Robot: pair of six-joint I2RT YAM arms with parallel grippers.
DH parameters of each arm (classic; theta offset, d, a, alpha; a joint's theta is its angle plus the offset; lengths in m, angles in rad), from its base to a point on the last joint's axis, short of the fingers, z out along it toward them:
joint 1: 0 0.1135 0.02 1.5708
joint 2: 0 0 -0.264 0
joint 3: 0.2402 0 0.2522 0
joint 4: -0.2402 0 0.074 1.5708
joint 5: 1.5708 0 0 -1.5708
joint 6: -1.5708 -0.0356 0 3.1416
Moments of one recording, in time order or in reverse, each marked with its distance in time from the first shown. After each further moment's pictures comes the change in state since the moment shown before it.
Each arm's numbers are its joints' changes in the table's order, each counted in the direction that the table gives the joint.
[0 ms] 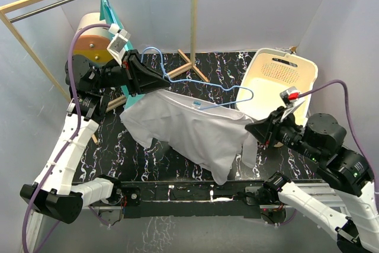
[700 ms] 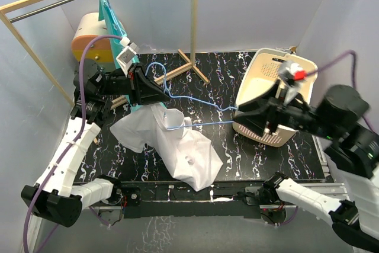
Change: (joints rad) left arm 0.000 0.023 -0.116 -0.085 0.105 -0.055; right arm 0.000 -0.237 0.385 0.041 -0.376 0.134
